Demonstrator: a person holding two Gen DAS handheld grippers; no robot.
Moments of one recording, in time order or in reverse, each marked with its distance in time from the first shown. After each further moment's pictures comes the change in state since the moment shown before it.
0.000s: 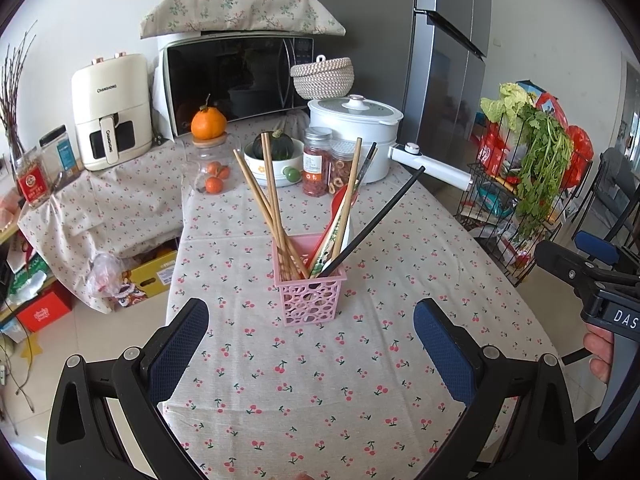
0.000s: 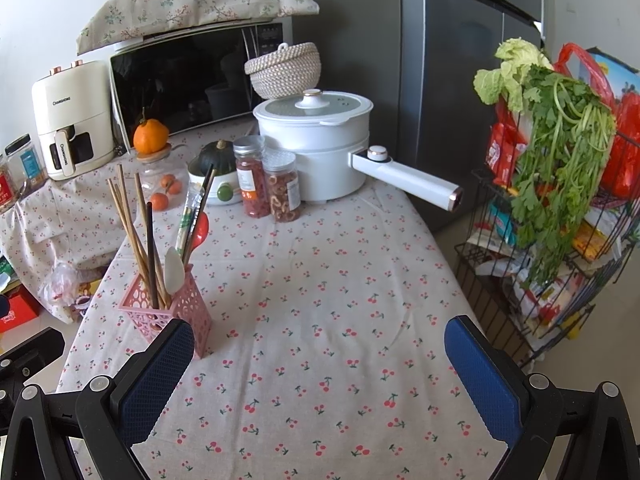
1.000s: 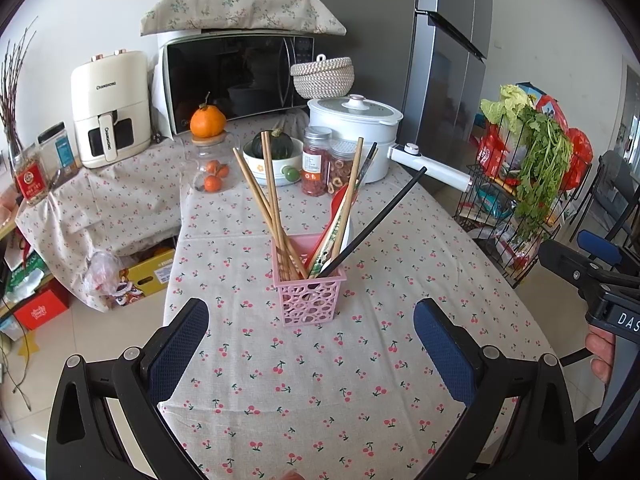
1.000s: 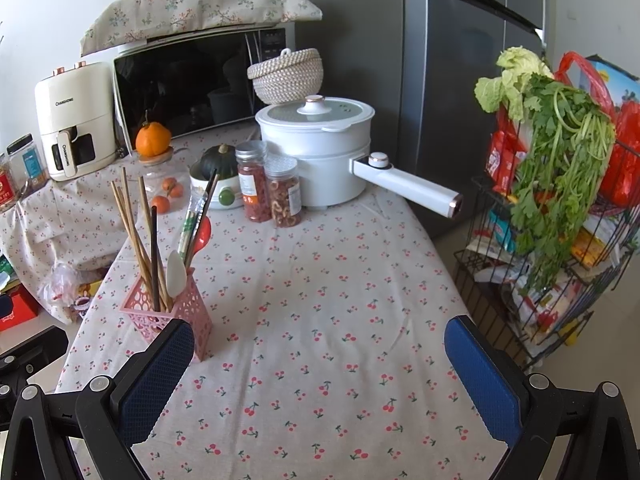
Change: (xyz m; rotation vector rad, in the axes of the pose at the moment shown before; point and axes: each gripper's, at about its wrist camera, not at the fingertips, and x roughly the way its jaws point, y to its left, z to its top) left arm 0.003 0.001 0.001 -0.008 0.002 -0.007; right arm -0.004 -0.001 0.003 -0.012 -0.014 0.001
